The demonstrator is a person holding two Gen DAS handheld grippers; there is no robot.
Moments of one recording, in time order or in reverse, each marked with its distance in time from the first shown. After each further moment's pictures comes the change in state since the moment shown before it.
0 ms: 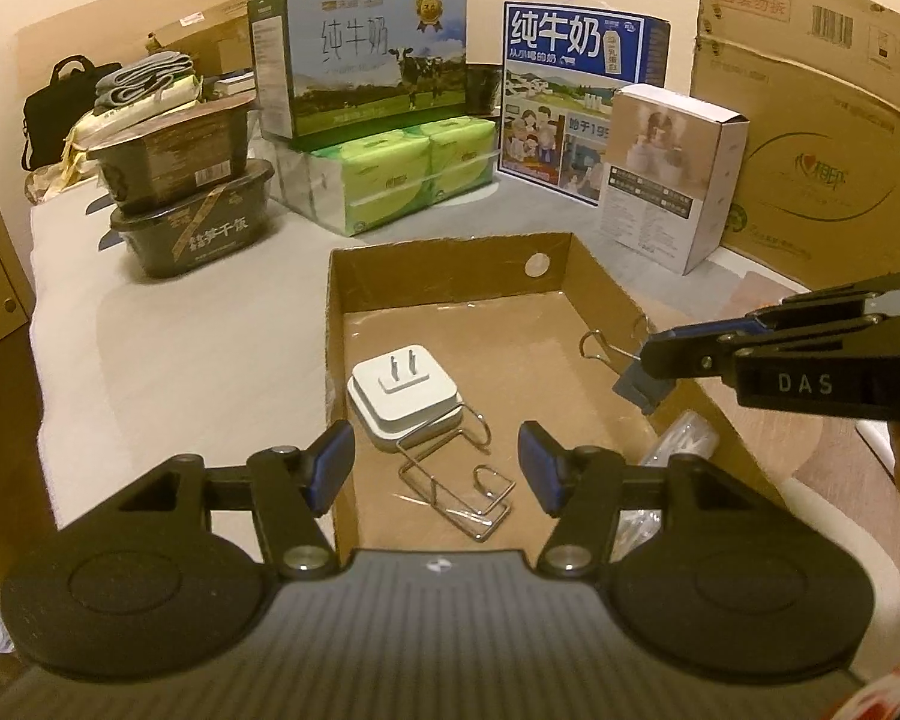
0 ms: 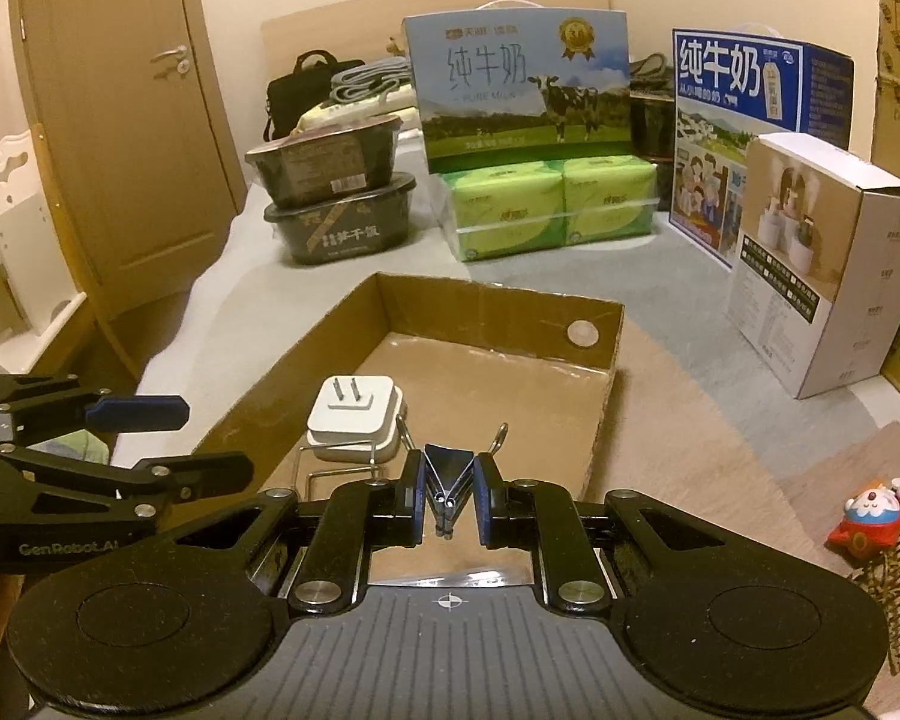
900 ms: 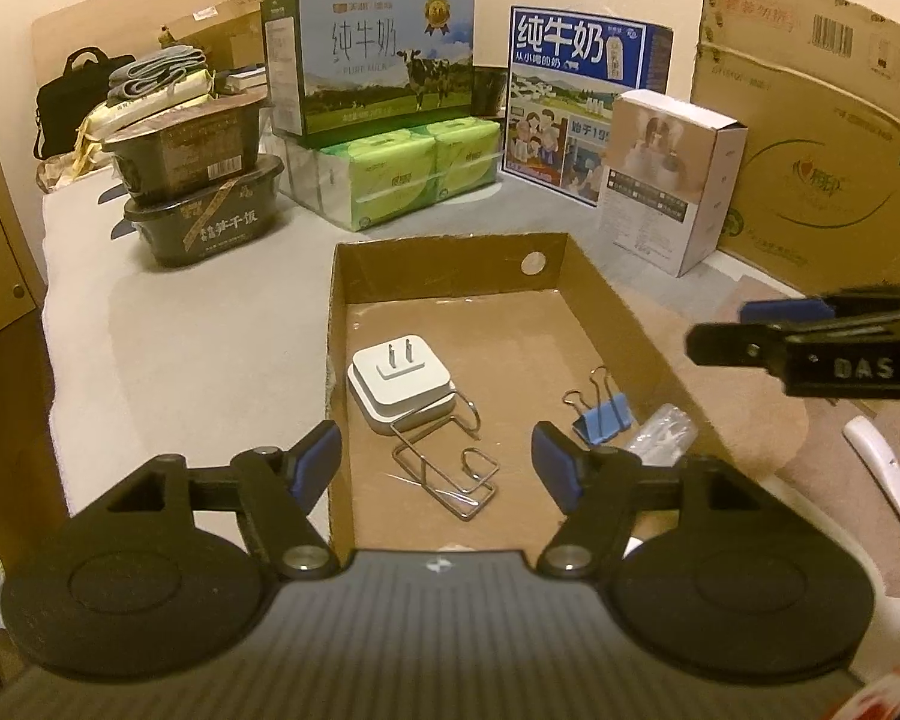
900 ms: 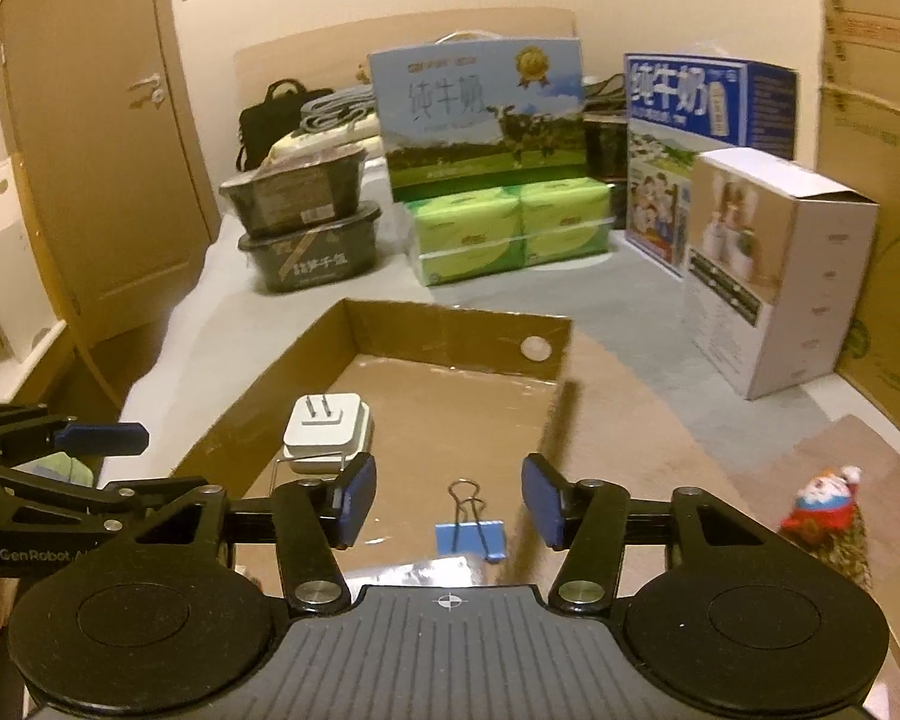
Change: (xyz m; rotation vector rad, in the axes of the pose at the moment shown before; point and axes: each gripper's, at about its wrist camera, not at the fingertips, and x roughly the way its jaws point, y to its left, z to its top) left arm -0.021 -0.010 -0.005 -0.028 0.000 0.011; right arm -0.040 -0.015 -0.009 0.050 -0.061 -0.061
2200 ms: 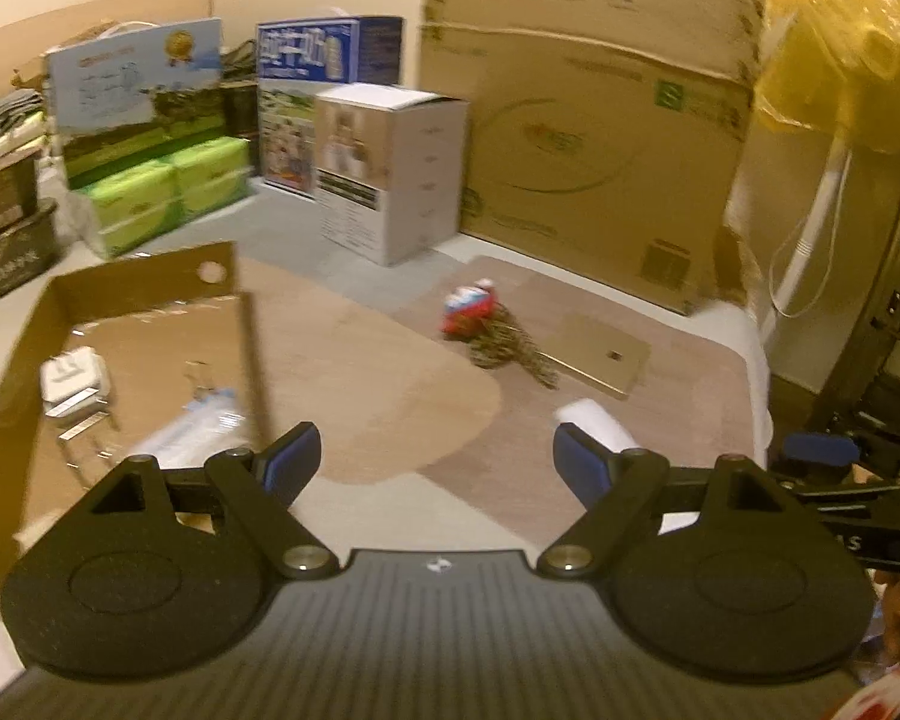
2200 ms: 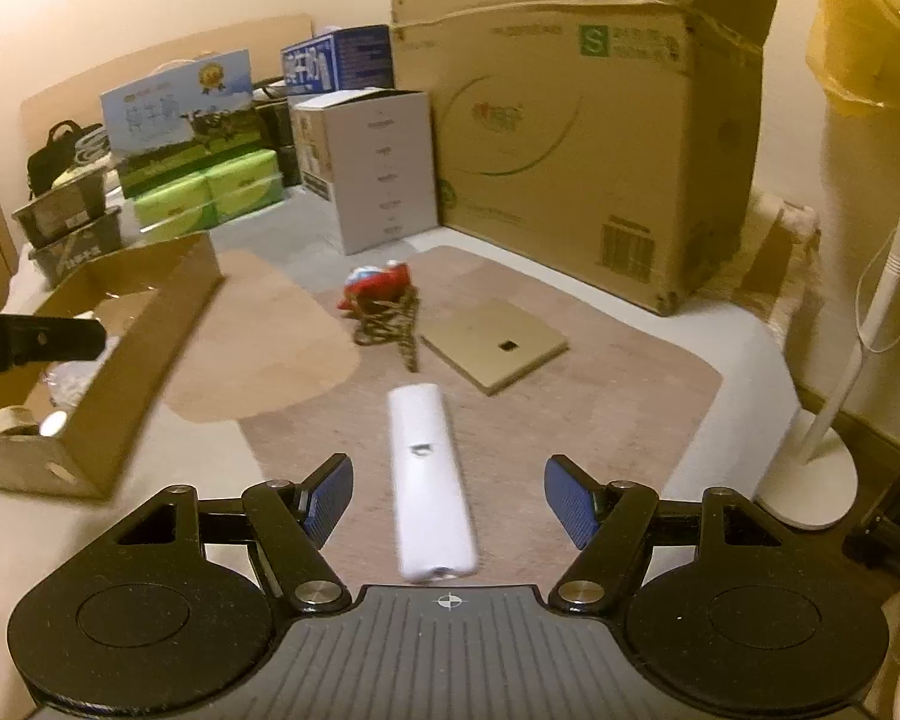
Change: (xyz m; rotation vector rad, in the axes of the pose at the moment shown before) left arm -0.027 -0.227 -0.022 0.100 -0.012 -0.229; right arm -0.200 -0.135 -0.144 0.206 0.005 -0.399
